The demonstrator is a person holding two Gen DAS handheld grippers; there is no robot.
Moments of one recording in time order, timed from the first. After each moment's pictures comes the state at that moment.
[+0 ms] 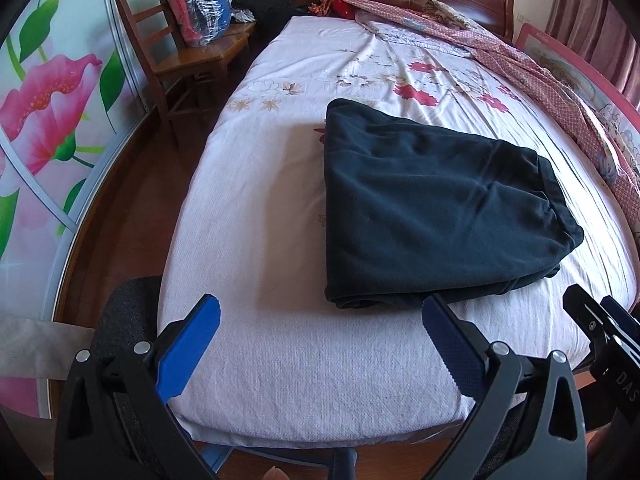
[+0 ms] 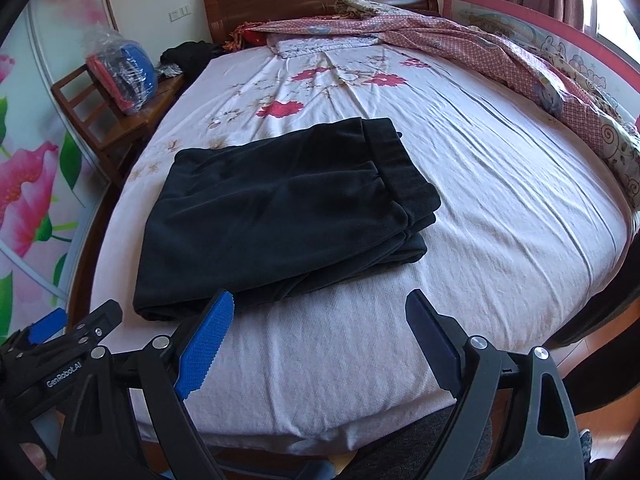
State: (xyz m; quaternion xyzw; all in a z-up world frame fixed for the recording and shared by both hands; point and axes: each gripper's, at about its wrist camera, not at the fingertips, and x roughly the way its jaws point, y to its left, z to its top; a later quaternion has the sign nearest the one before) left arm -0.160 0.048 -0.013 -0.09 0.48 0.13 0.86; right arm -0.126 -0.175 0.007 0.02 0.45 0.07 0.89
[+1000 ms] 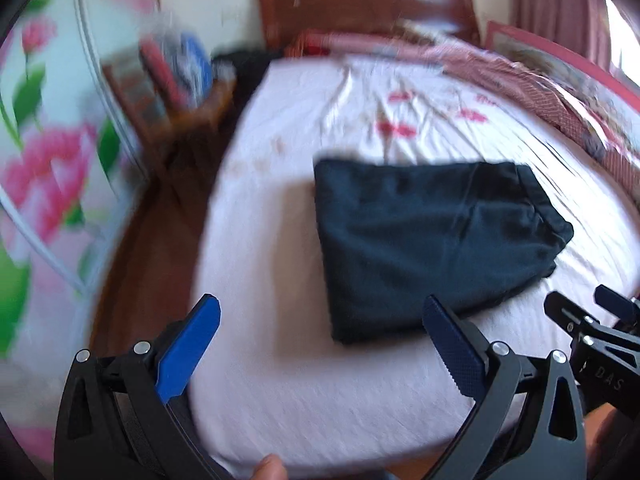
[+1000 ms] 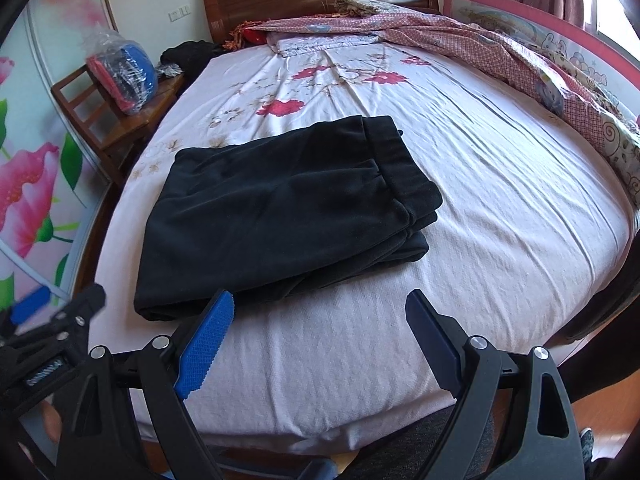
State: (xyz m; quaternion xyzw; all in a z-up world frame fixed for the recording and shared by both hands) left arm -0.165 0.026 0.029 0.04 0.40 0.12 0.91; right arm -0.124 -0.176 0.006 0.02 0.46 0.07 0.89
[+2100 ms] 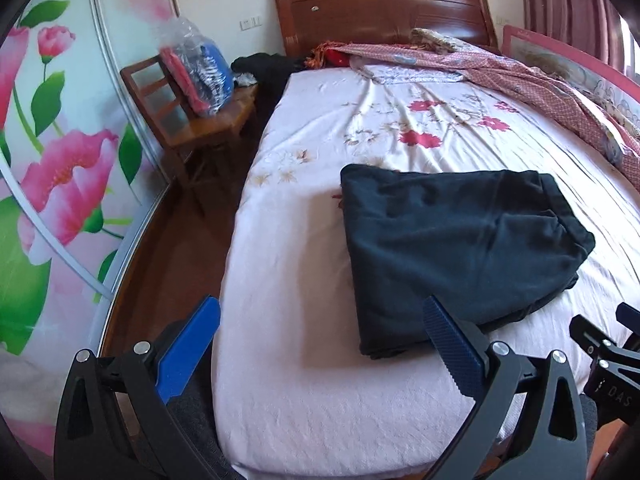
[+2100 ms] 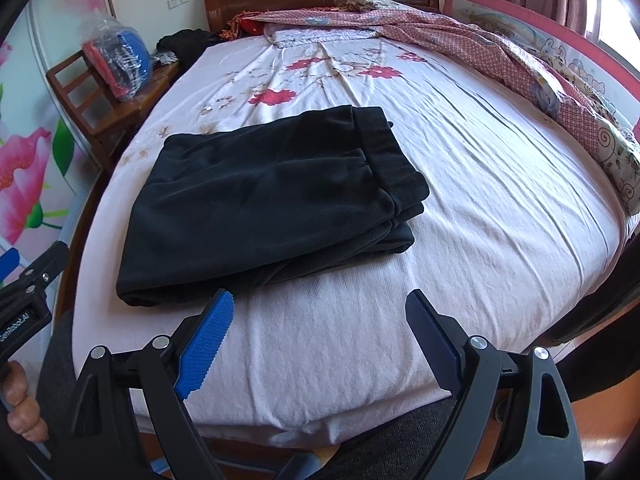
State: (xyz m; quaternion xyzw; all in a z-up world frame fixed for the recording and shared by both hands) left arm -0.159 0.041 0.026 0.02 0.40 0.15 0.90; right arm -0.126 -0.181 -0.001 0.00 0.47 0.06 0.88
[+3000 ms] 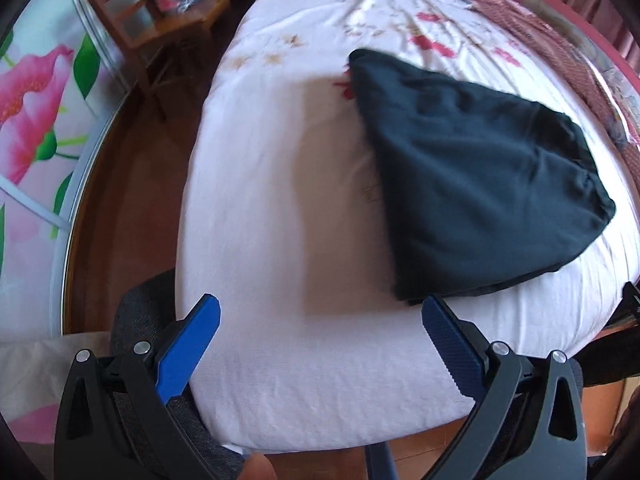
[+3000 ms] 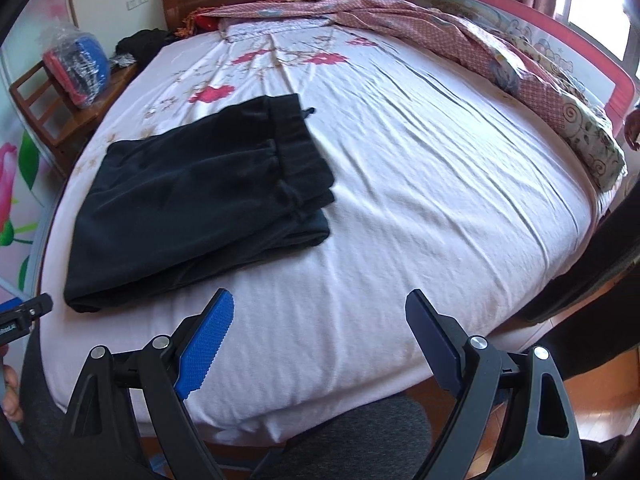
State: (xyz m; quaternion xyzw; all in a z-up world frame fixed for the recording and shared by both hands) left arm -0.133 0.097 -0.048 -0.07 0.57 0.10 0.81; right arm -0.114 -0.244 -0.011 0.00 0.49 -0.02 0.87
